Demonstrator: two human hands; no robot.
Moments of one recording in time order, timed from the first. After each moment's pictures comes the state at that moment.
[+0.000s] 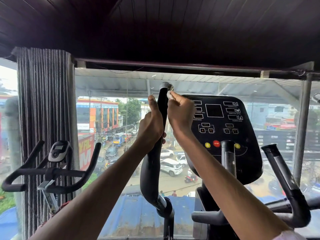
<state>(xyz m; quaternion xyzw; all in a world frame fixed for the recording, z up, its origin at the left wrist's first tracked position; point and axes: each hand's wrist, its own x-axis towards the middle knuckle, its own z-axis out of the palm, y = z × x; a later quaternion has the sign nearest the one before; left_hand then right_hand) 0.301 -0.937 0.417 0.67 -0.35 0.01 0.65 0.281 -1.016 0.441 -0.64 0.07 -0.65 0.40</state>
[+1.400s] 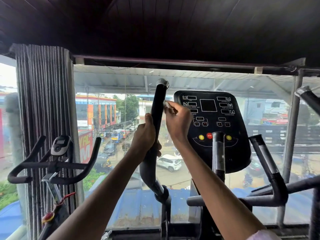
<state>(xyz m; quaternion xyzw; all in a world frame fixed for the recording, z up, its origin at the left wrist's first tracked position) 0.279 -0.905 0.377 0.68 -0.31 -0.06 0.67 0.262 -1.018 0.395 -0.64 0.02 -0.71 0.29</state>
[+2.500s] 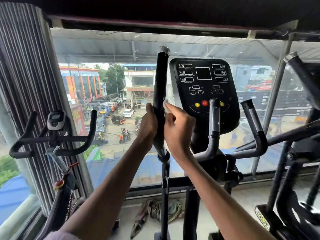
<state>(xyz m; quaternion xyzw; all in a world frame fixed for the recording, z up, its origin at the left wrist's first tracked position) 0.269 -0.879 0.328 0.64 -0.28 -0.15 0.70 0.204 -0.930 0.309 -0.68 0.10 -0.68 0.26</state>
